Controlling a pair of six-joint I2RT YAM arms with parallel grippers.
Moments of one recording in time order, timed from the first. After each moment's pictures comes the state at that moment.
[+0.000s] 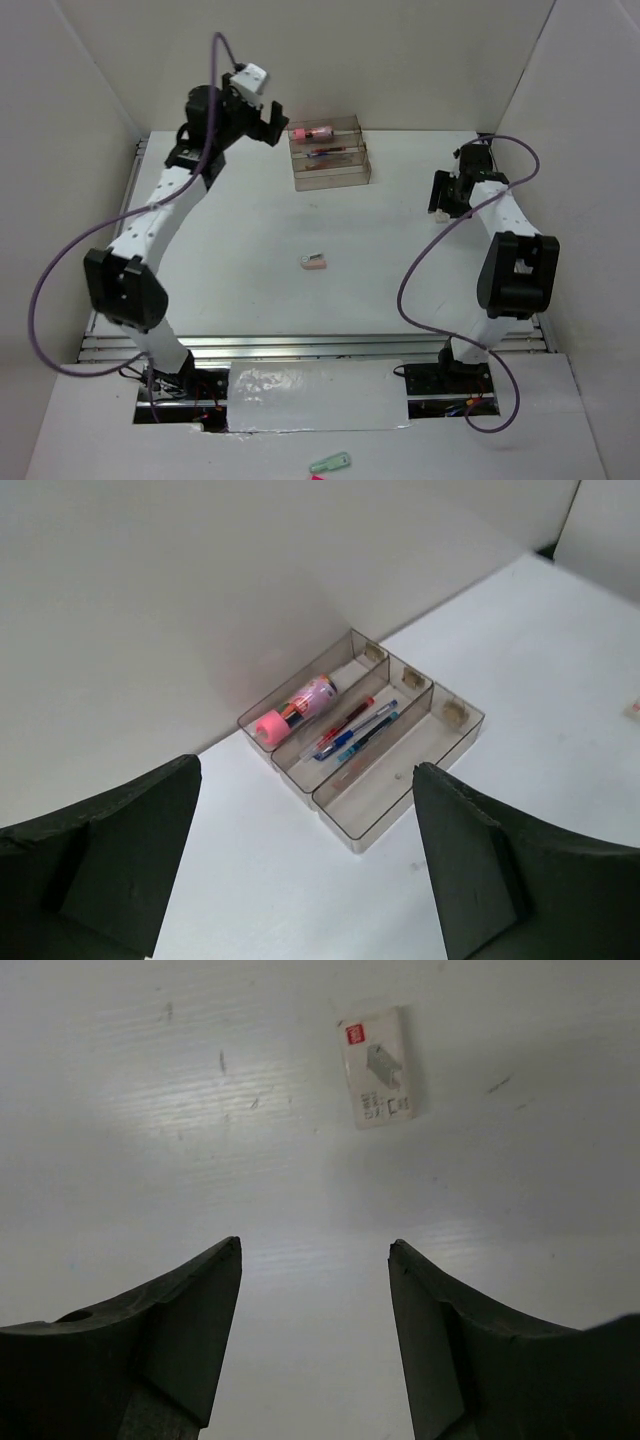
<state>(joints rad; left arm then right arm) -0.29 1.75 1.71 -0.06 0.26 0.19 -0.11 1.67 1.31 -0.59 -0.08 0.13</state>
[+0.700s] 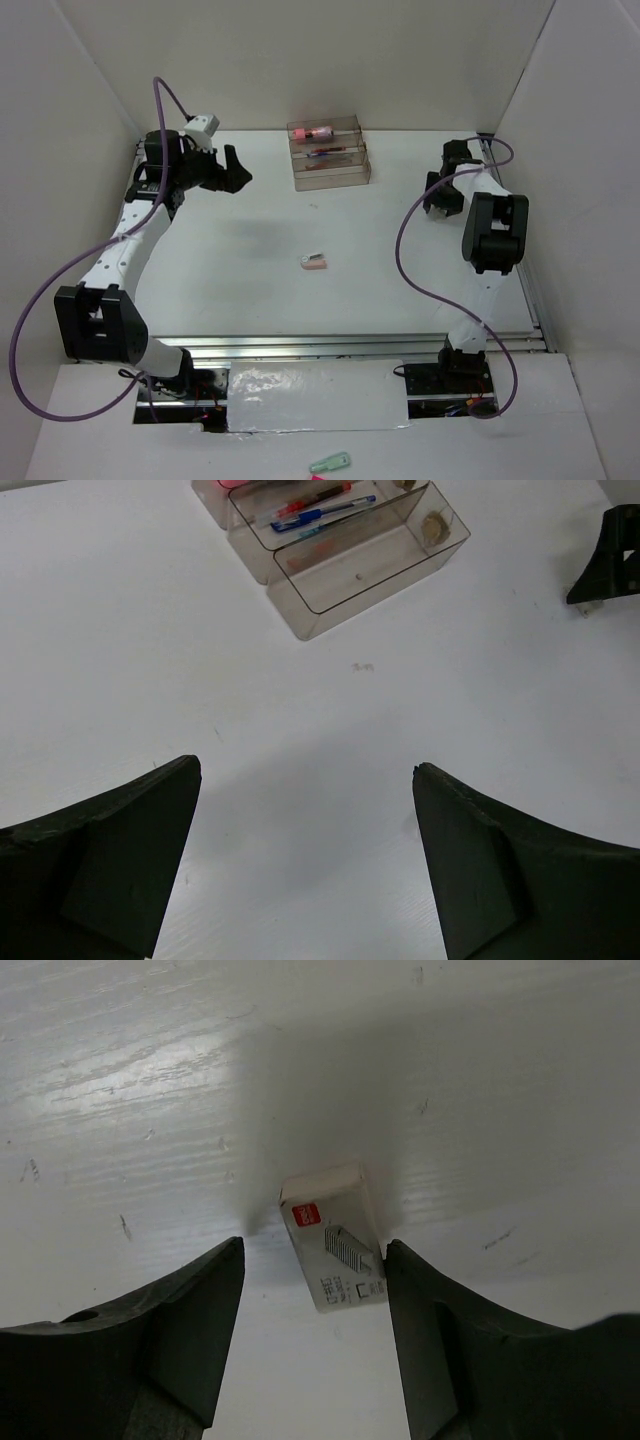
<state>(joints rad) -0.04 1.45 1.28 -0.26 0.48 -0.06 -0.10 2.12 1.62 -0.63 0.07 0.11</state>
